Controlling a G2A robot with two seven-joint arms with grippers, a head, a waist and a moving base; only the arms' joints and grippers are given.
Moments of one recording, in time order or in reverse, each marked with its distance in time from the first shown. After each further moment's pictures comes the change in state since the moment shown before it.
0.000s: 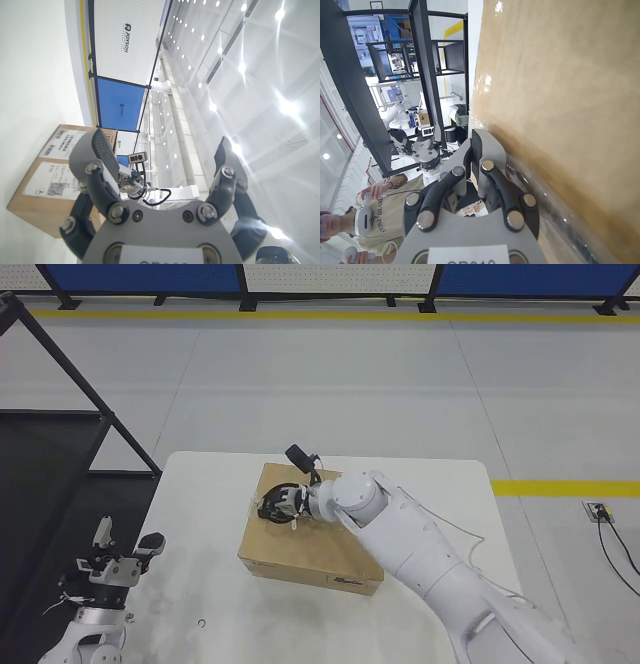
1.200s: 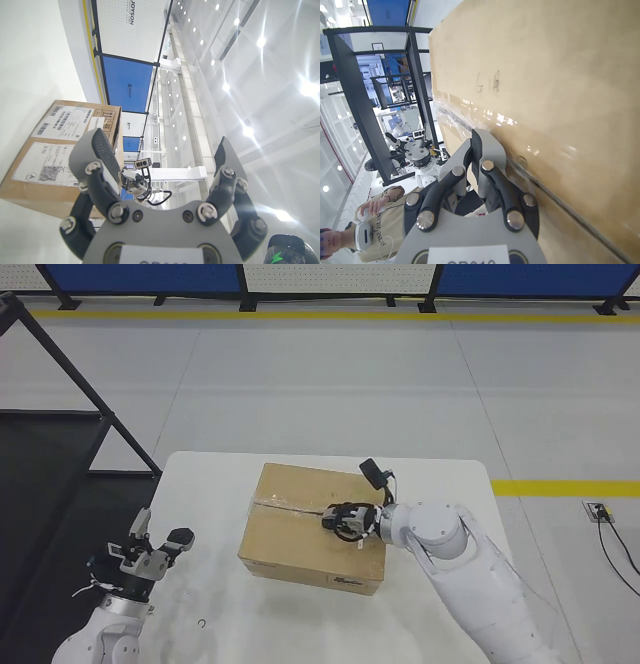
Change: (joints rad) left arm -0.026 0.013 0.097 -0.045 0.083 0.029 -0.022; right arm -0.504 0.316 0.513 -0.802 -0.425 0.354 0.093
